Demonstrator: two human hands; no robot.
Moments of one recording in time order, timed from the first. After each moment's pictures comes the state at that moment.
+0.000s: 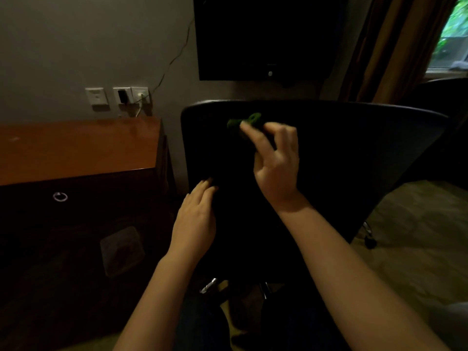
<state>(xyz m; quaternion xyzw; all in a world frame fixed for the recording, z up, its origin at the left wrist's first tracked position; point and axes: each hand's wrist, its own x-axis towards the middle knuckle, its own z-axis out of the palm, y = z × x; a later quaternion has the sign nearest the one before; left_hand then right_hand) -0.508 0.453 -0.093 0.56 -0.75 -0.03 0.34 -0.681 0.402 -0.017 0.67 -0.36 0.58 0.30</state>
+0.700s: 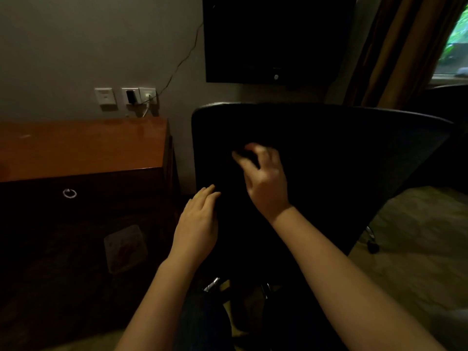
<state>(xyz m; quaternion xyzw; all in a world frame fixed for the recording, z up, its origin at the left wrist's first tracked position) -0.499 0.466 -0.095 0.57 -0.75 -0.04 0.33 -0.667 0.395 -0.051 0.75 -0.37 0.47 0.27</state>
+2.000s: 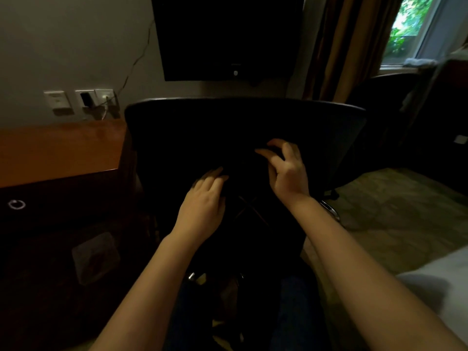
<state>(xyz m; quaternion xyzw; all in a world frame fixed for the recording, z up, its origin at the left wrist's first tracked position) -0.605 0.459 -0.072 0.49 -0.83 0.04 0.27 -0.823 0.421 -0.052 0.72 -0.46 0.48 0.21</state>
